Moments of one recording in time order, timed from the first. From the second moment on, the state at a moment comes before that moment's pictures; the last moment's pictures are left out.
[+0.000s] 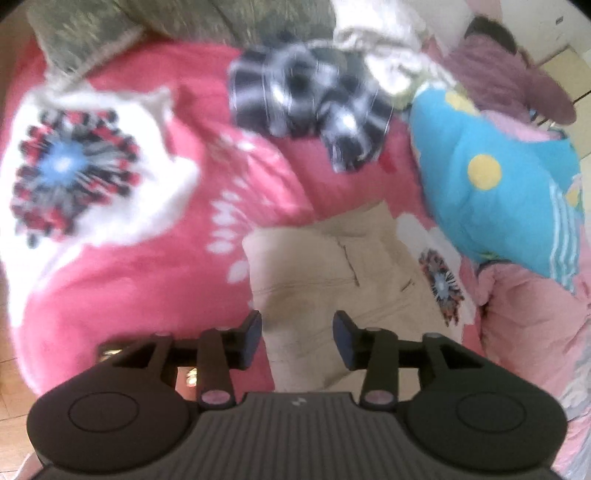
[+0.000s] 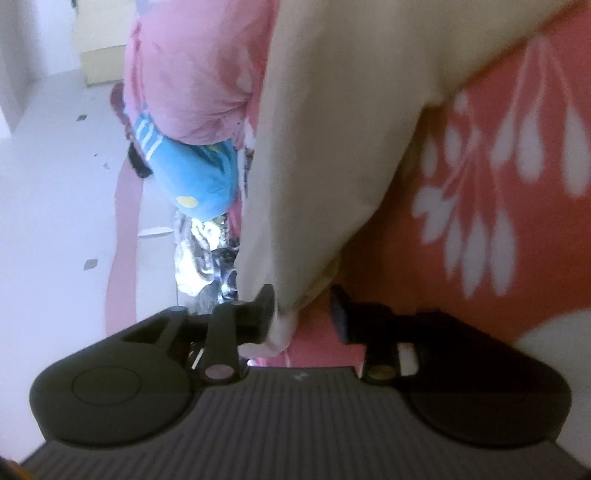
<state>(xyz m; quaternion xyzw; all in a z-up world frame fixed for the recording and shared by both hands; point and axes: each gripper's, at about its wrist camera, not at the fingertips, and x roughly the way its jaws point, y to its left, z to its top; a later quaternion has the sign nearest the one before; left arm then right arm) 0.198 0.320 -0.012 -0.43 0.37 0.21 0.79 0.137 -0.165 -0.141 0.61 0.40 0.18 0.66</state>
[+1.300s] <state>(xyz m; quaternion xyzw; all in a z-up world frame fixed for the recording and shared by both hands) 0.180 0.124 -0.026 -0.29 0.20 0.07 0.93 0.209 -0.178 0.038 0.12 0.29 0.26 0.91</state>
